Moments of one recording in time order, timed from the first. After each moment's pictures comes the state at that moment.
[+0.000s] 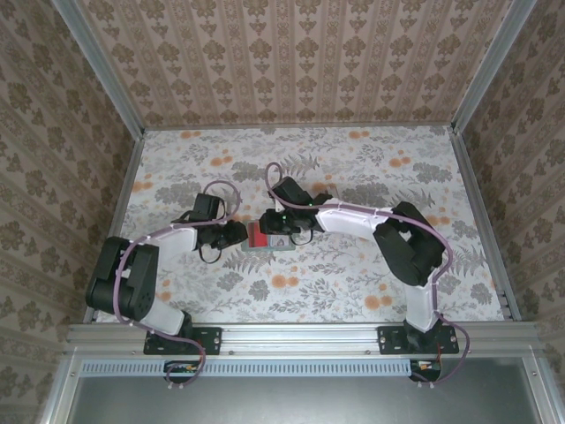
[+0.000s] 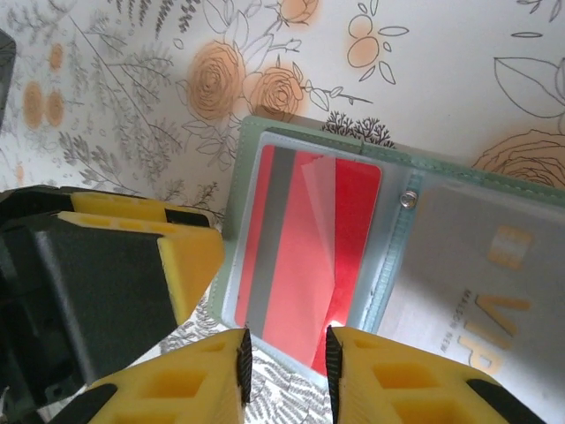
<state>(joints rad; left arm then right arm) -0.32 1.51 0.65 -0.18 0.37 -0.54 0.76 1.96 1.33 -0.28 -0.25 0.68</state>
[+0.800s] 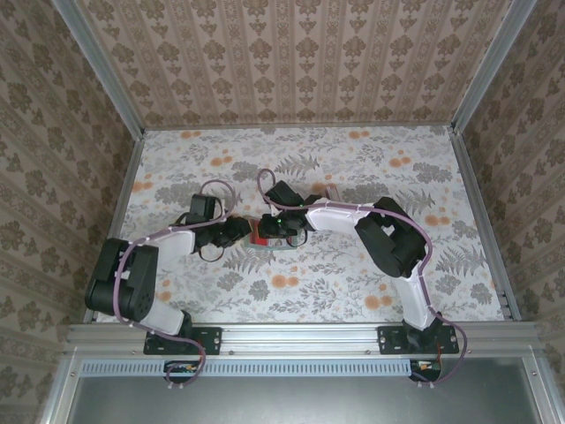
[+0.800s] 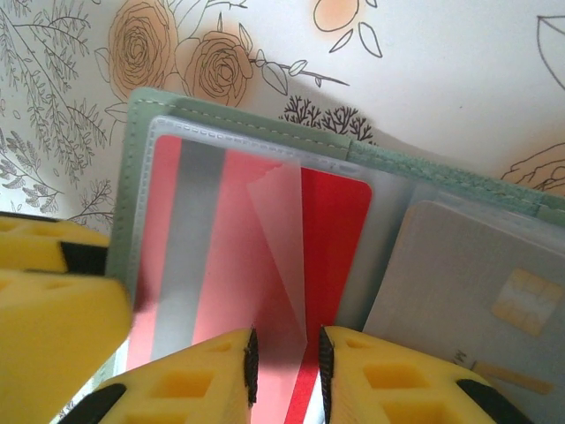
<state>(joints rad) -0.30 1.48 0.60 -0.03 0.53 -0.70 0.76 2.09 1.39 -0.29 -0.27 0.65</state>
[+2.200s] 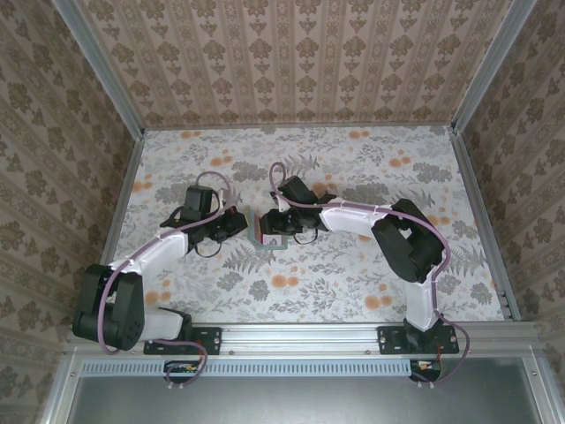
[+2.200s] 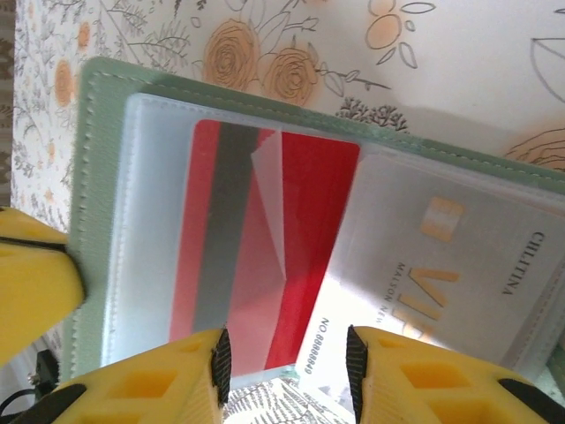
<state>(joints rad) -0.33 1.32 0.68 -0.22 0.49 -0.67 0.71 1.96 1.27 -0.19 -0.39 0.66</state>
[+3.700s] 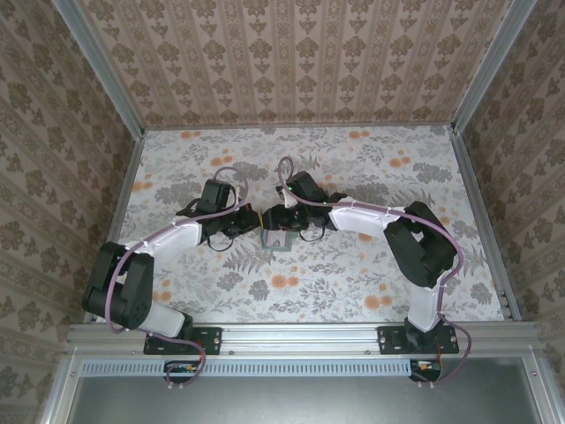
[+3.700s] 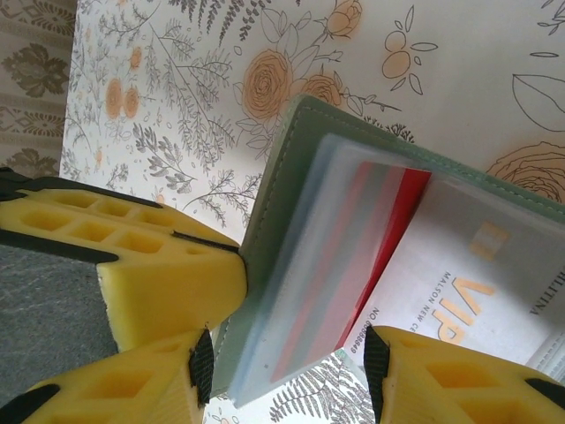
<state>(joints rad) -0.43 1.46 0.78 -0.21 0.47 -0.67 0.68 1.89 1.22 -0.16 -0.43 0.65</state>
